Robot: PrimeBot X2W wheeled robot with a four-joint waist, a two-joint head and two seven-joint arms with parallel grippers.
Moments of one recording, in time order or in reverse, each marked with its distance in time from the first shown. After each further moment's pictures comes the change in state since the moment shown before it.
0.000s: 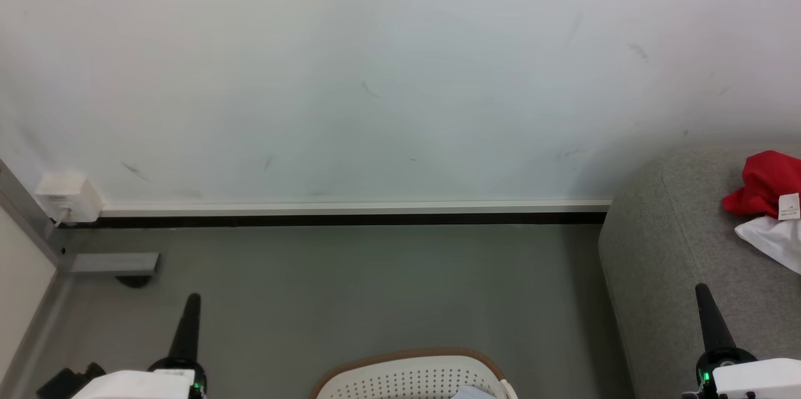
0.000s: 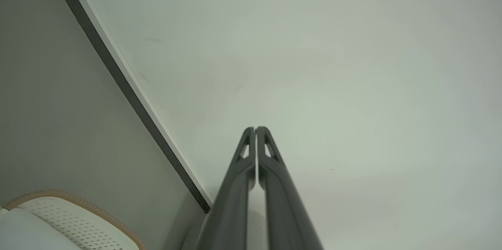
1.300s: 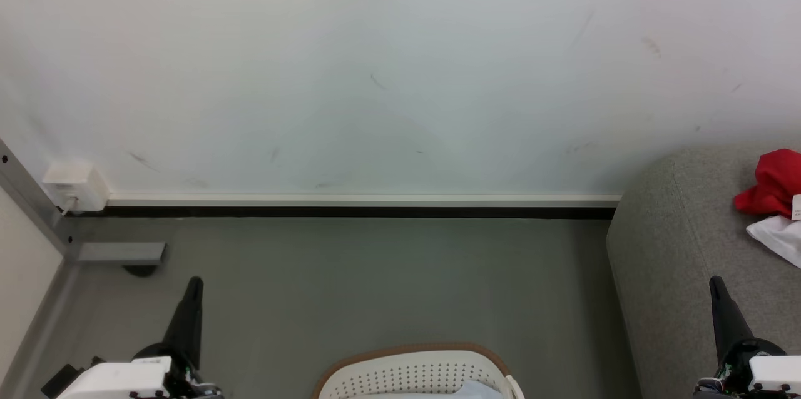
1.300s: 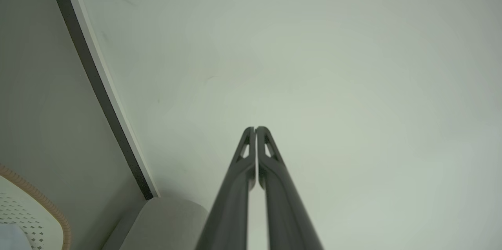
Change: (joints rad) left arm -0.016 0.001 0.012 -0.038 -0.286 0.009 0.082; right arm -0.015 0.006 -0.055 -0.009 0.279 0.000 0.065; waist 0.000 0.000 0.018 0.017
